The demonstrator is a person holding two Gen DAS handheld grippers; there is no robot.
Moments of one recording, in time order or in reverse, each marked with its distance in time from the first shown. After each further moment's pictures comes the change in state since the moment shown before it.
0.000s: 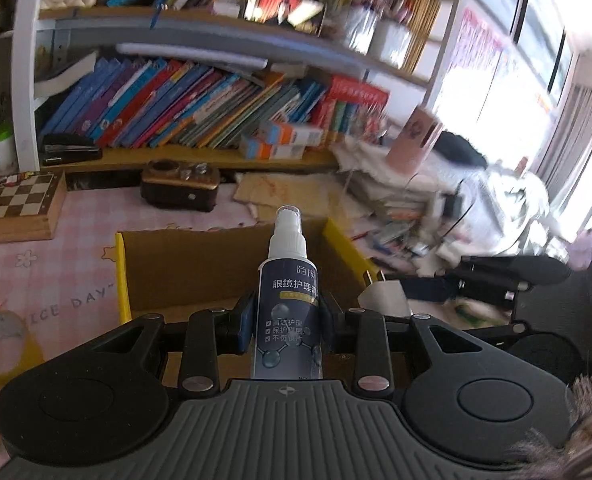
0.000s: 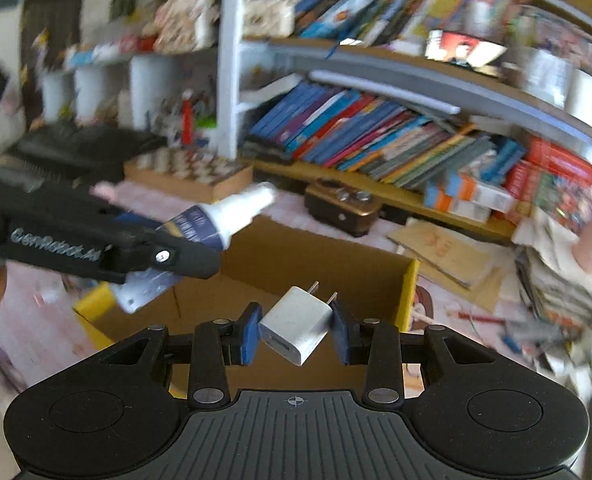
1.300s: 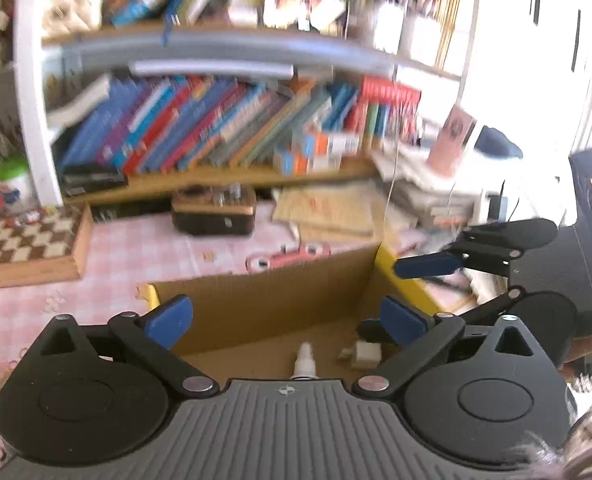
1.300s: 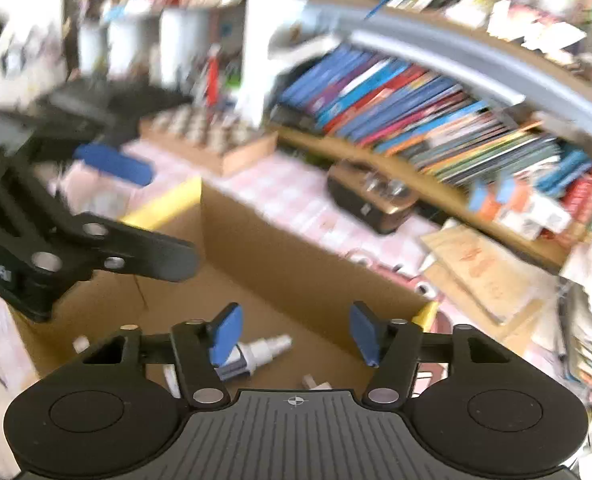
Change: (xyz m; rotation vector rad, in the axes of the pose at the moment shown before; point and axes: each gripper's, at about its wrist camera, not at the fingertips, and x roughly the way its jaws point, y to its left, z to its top) left arm 0.013 0.009 0.027 0.039 -0.057 0.113; right arm 0.035 -0.043 0.029 -0.010 0.016 0.105
